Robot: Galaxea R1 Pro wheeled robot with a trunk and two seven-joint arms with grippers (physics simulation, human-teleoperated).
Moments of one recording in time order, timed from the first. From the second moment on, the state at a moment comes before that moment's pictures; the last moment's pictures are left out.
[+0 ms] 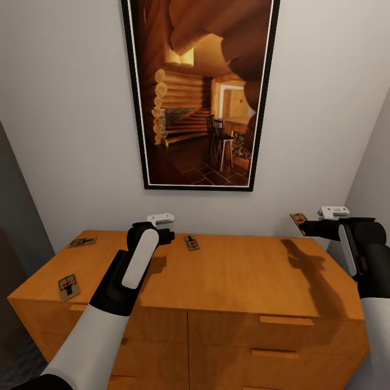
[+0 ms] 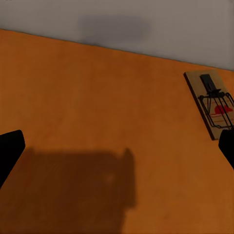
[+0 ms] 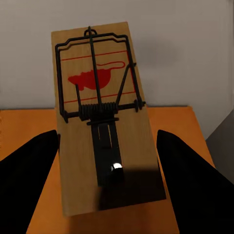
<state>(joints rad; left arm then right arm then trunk) -0.78 -0.17 -0.27 -1.39 0.72 1.03 0.95 -0.82 -0.33 -0.14 -1.31 0.06 1.04 0.28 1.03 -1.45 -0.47</state>
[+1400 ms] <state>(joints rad) -0.78 -0.11 -0.26 -1.39 0.72 1.04 0.95 -0.82 -0.32 -0.15 -1.32 0.06 1.04 0.28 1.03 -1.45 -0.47</state>
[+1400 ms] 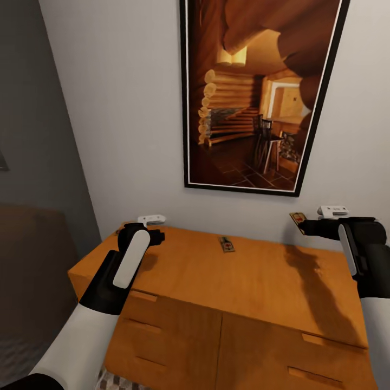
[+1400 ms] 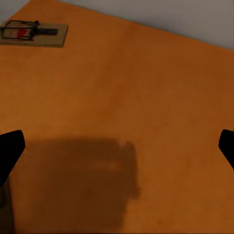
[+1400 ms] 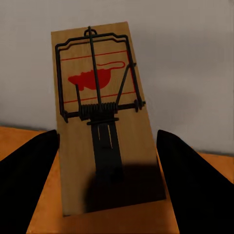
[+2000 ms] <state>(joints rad) -0.78 -0.10 -0.26 -1.38 0.71 1.03 0.96 -0.82 -0.32 -0.15 -1.32 0.06 1.04 0.28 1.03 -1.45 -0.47</state>
